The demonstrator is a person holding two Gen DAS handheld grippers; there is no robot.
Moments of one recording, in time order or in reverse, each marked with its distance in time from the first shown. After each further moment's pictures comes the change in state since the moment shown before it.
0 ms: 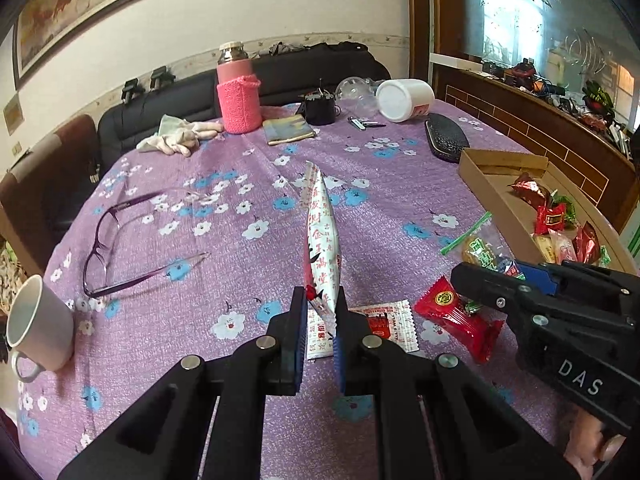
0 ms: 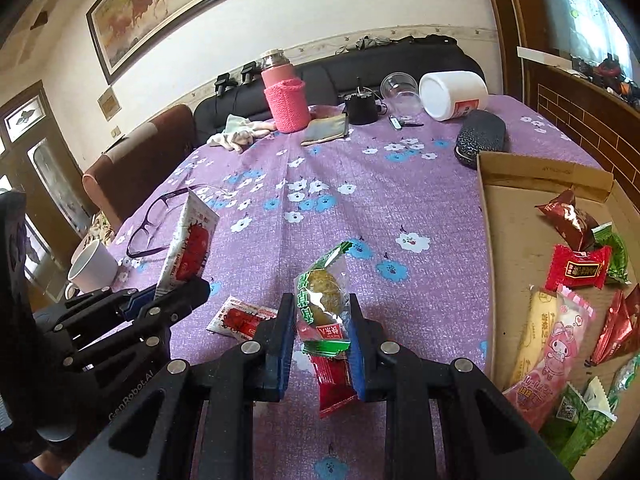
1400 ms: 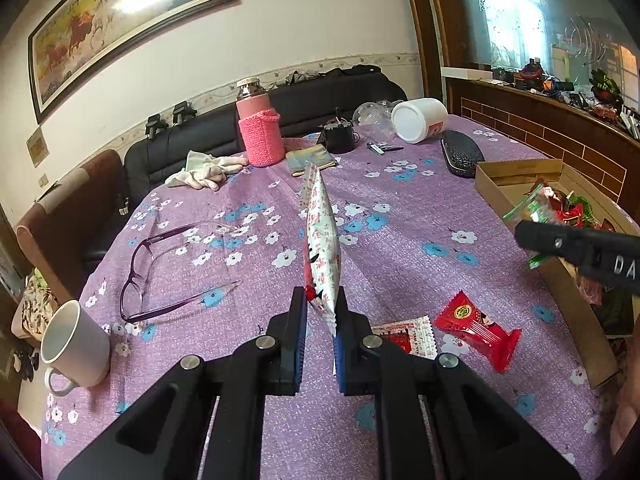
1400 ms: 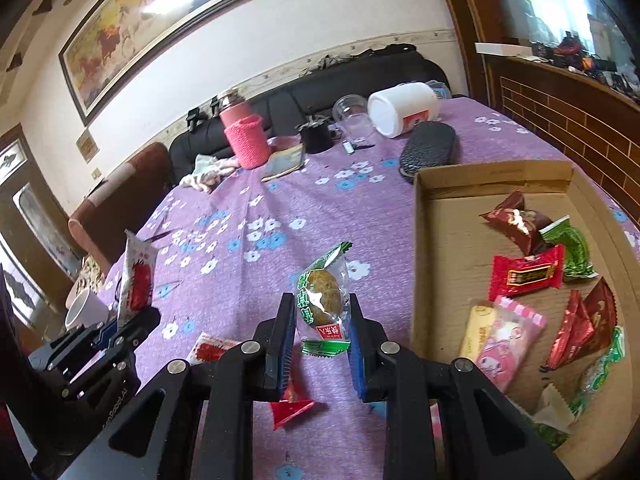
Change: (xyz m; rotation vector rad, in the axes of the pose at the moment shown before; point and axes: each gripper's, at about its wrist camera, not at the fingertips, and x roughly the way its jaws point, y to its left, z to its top) left arm -0.016 -0.008 -0.001 0.057 -0.101 0.119; right arm -0.028 -0.044 0.013 0.135 -0.087 -0.051
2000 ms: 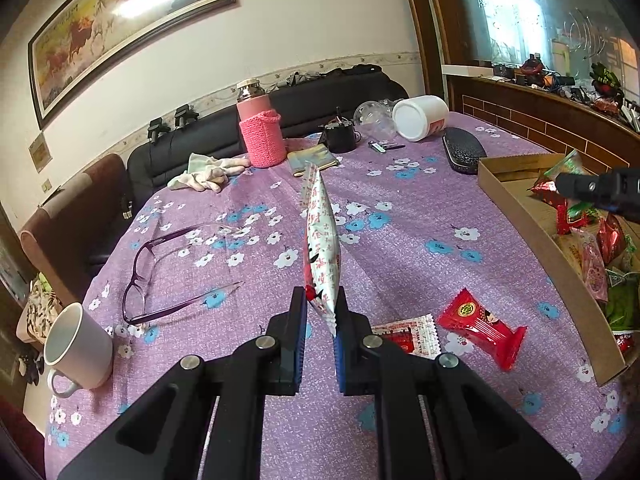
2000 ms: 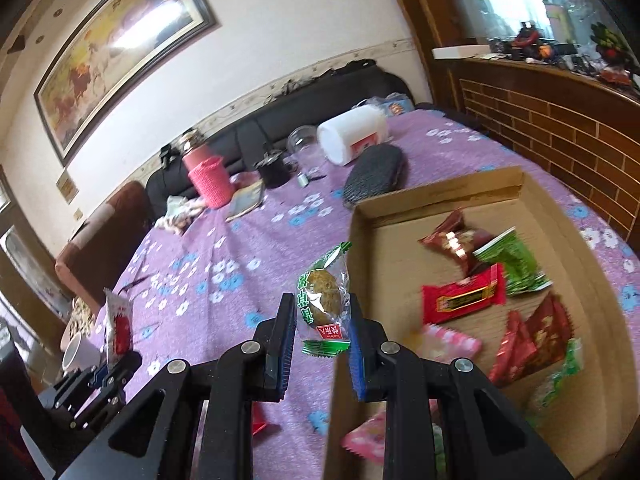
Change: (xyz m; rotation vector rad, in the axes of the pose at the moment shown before) left arm 0.002 -0.002 -0.001 0.010 -0.001 0.011; right arm -0.027 -0.048 0.018 0.121 -0.094 -0.076
